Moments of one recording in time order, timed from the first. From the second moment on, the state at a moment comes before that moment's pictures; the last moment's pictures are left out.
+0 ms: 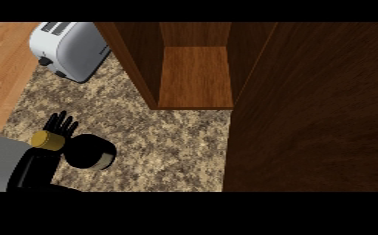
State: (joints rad) left arm 0.09 0.14 0.34 -1.33 0.20 -0.58 -0.31; right arm -0.10 -0.12 0.06 -2.49 -0.12 0.07 0.66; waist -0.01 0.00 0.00
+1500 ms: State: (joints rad) left arm -0.05 0.16 0.25 -1.06 0.14 -0.62 -0.49; right arm -0.13 -0.10 0.04 -2.49 -0.11 0.09 0.69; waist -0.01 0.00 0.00
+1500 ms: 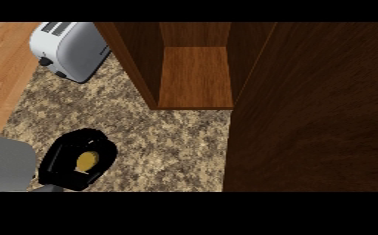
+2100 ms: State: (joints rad) left arm -0.03 0.11 0.26 -1.12 0.05 -0.38 -0.61; right arm -0.09 -0.07 0.06 -2.48 -0.10 0.11 0.65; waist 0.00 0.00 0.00
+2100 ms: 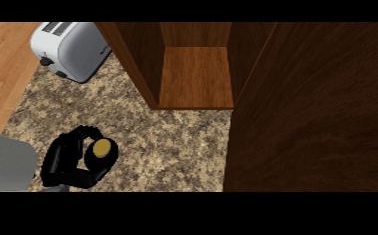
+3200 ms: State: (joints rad) left arm 0.09 0.01 0.06 -1.74 0.16 -0.20 -0.26; right arm -0.09 -0.06 0.06 -2.48 -0.11 0.12 0.66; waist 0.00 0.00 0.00
